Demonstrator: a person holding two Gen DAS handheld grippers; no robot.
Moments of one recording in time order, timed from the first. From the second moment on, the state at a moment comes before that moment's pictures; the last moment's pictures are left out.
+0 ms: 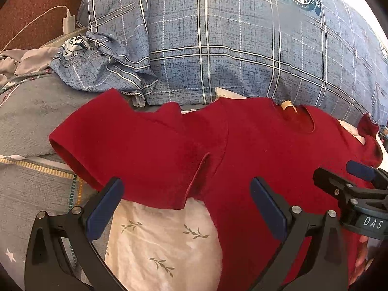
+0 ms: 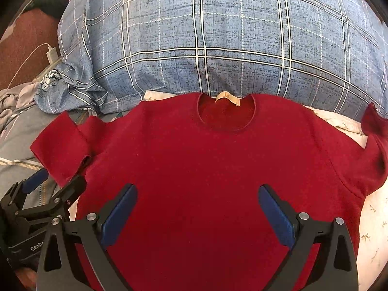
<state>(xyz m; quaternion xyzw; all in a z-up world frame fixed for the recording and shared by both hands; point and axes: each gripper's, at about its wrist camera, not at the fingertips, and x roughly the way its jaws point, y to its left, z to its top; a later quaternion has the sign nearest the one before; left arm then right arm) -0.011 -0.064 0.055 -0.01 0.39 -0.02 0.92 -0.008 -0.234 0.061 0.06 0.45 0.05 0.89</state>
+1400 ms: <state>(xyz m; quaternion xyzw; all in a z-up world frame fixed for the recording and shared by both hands) -0.002 0.063 0.084 -0.11 0.33 0.15 0.93 0.045 -0.123 0.050 0.11 0.48 0.26 0.83</state>
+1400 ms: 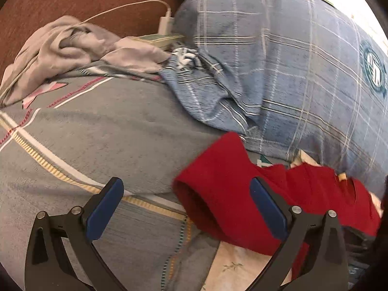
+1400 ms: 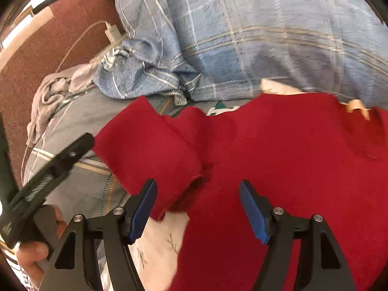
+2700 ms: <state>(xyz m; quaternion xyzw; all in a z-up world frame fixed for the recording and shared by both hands) 0.009 -0.036 0.069 -0.05 0.35 0.02 0.93 0.031 -0.380 0.088 0.06 0.44 -0.05 0.89</state>
